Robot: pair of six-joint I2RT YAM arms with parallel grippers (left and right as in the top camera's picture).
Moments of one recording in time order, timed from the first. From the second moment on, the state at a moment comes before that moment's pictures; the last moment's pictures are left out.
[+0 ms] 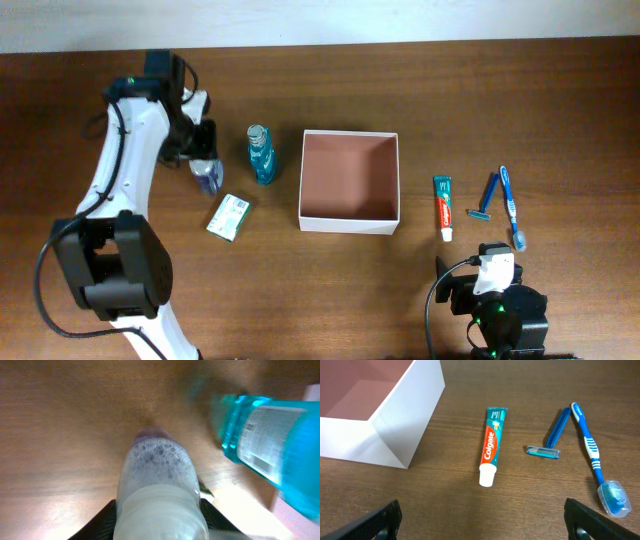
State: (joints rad) left arm 0.01 1.99 1.80 -1.23 0.07 0.04; right arm 0.01 0.01 0.17 -0.68 -0.08 -0.01
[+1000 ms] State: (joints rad) left arm -0.52 1.94 1.81 -1.02 0.08 -0.18; right arm 0.01 0.01 0.17 -0.68 -0.08 -0.01
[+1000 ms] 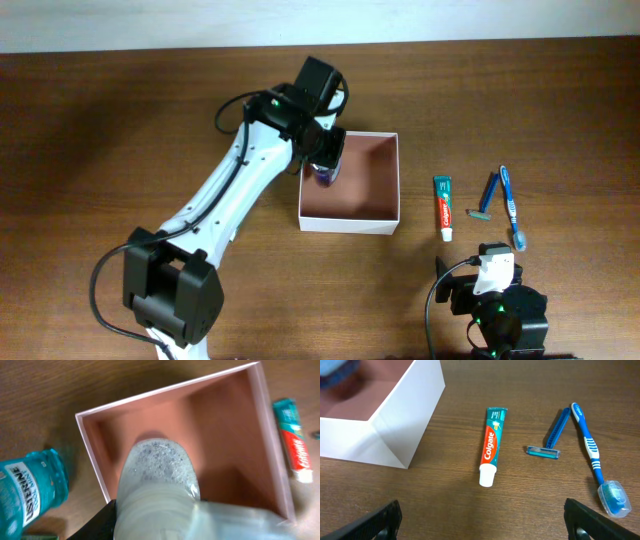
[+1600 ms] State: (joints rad) left arm -0.52 1.94 1.79 -0.93 -0.01 -0.18; right arm 0.01 0.01 0.17 -0.68 -0.08 -0.01
